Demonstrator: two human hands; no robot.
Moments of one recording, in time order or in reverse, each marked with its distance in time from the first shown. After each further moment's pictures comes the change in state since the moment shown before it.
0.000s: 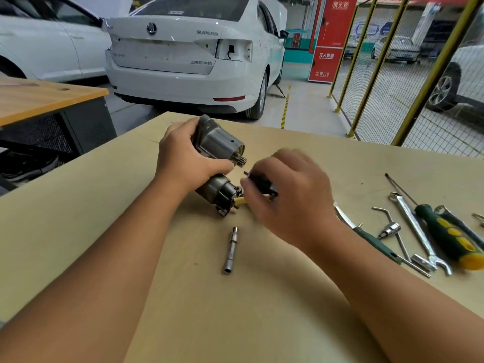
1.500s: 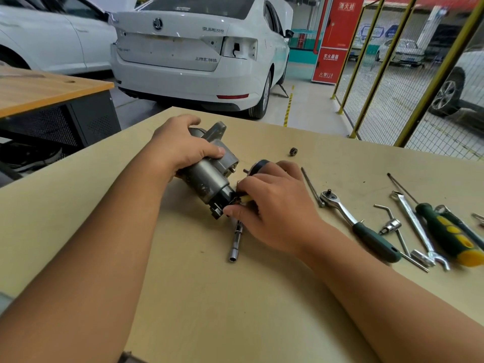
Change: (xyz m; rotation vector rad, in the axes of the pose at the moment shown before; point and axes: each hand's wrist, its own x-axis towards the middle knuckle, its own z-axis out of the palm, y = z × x) left_hand 0.011 0.007 -0.033 -0.124 -0.230 -0.417; right_hand -0.011 -0.007 0.012 -0.103 -0.354 -0.135
